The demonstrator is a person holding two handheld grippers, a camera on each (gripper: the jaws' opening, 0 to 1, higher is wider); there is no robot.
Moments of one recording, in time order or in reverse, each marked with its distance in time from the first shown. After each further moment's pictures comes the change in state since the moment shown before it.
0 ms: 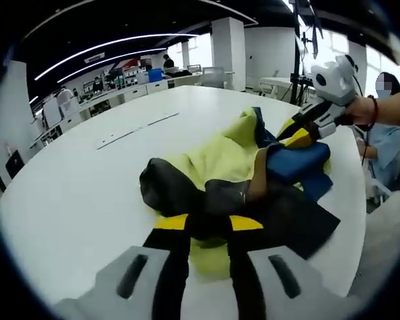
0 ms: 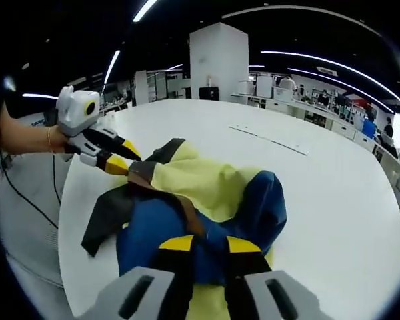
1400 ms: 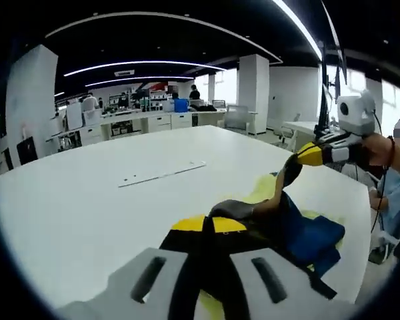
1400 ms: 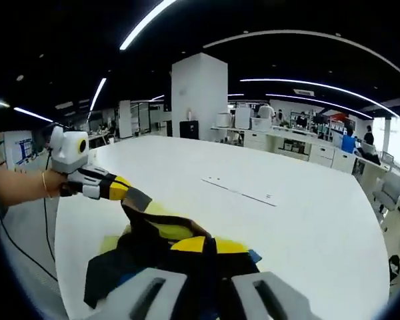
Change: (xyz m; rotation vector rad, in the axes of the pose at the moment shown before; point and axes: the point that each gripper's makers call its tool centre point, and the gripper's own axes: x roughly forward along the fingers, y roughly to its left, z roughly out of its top) left arm -0.005 0.054 0.107 -0.158 -0.272 0.121; right arm -0.034 -0.057 0.114 0.063 -0.238 -0.125
